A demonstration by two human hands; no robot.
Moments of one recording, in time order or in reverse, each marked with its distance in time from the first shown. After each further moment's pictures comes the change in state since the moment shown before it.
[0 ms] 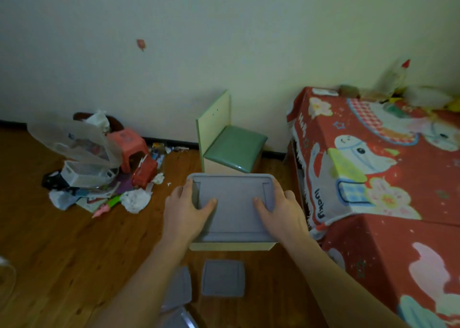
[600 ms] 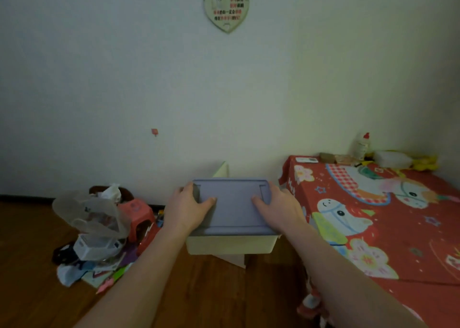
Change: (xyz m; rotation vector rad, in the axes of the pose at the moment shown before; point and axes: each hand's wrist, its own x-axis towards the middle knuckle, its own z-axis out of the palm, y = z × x) left_hand 0.042 0.168 -0.194 0.035 0.089 0.113; right_hand 0.052 -0.094 -0.218 0.037 0.065 -0.062
